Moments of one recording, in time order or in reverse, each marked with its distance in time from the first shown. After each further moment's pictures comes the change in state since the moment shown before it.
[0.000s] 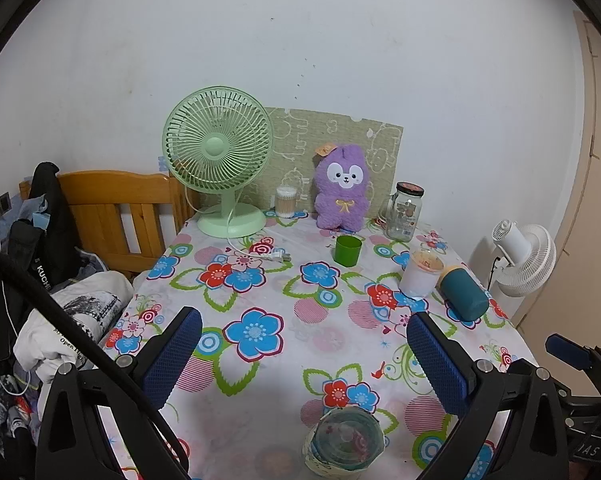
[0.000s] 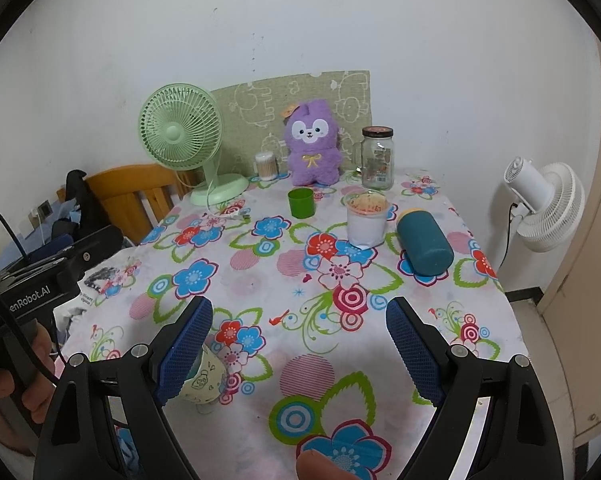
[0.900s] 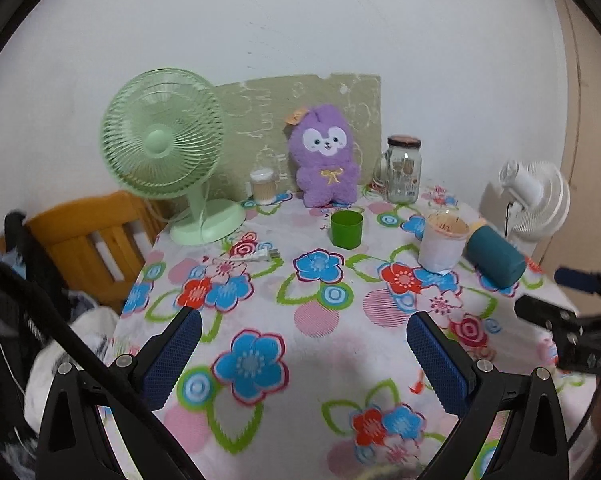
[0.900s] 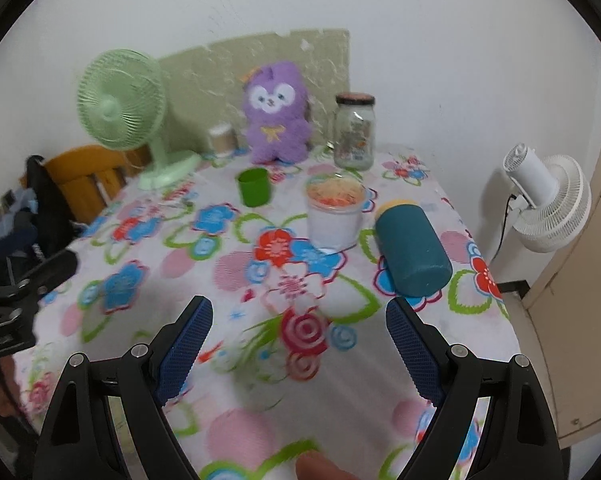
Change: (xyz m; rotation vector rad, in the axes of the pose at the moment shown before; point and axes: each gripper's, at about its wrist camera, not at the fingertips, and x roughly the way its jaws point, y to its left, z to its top) left arm 0.103 -0.021 0.012 0.244 0.096 -0.008; right arm 0.115 -0.049 0.030 -0.005 0.114 -0.094
